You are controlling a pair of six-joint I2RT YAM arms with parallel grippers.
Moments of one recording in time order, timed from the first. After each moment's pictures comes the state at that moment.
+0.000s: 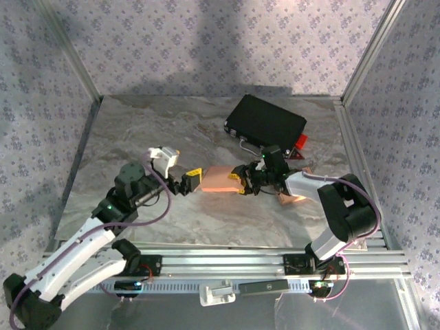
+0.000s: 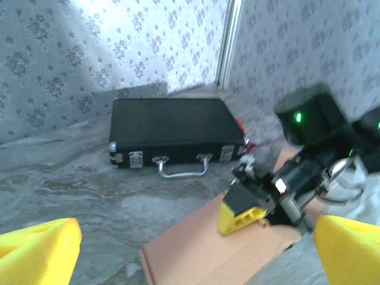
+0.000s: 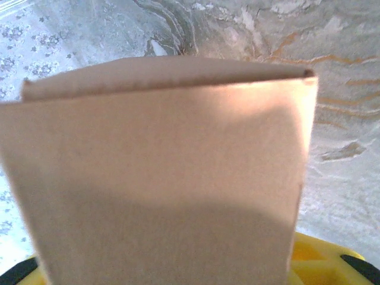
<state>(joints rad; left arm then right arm) -0.71 0.77 0.66 -0.10 0.10 -0.06 0.45 1.58 0.71 0.12 -0.76 1.49</state>
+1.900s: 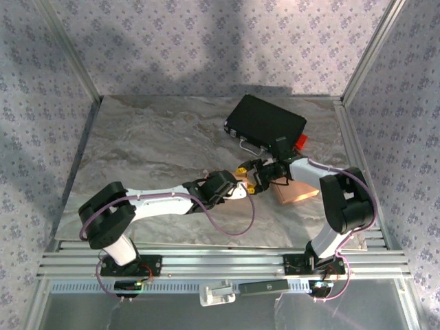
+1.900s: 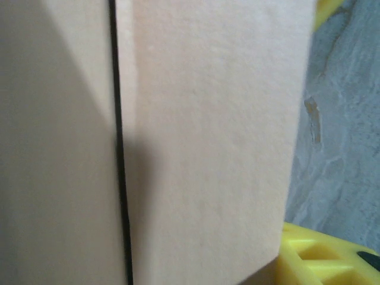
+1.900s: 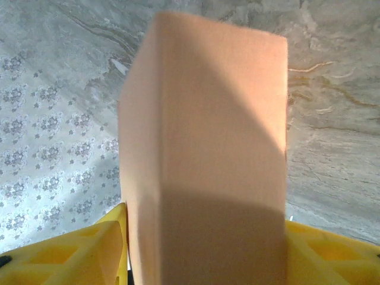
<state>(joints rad) -1.06 1.62 0.92 -0.17 -0.48 0.70 0.33 1.64 0.87 -0.28 -0.88 1.35</state>
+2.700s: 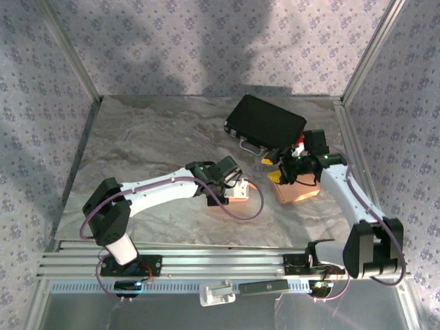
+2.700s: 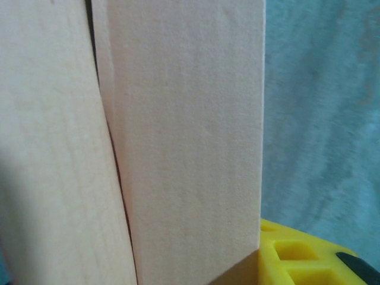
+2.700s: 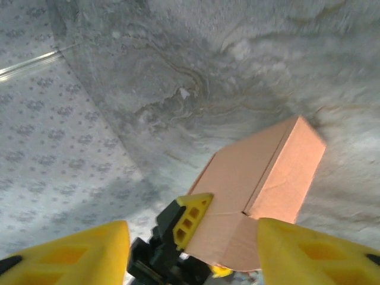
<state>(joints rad) -1.02 1.67 1.25 -0.77 -0.09 0.59 0.13 1.23 0.93 -0.66 -0.72 1.05</state>
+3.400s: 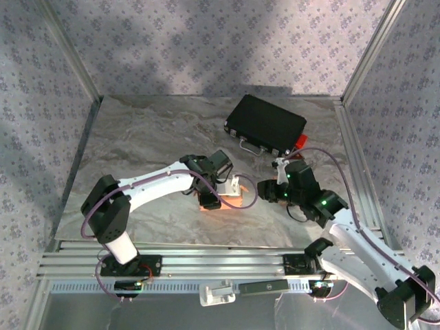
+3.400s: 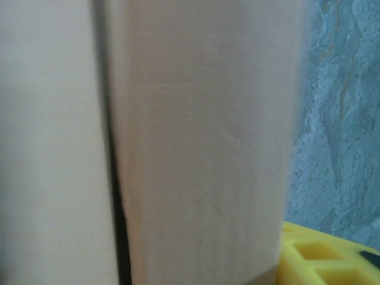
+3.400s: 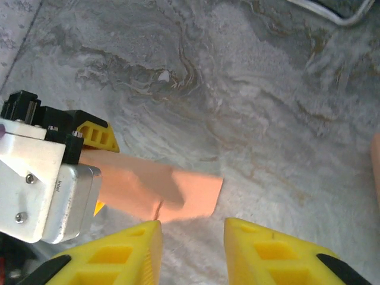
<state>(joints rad) -0.93 1.67 1.23 -0.88 0.05 0.57 0.57 0.82 0.65 -0.51 -0.18 0.45</state>
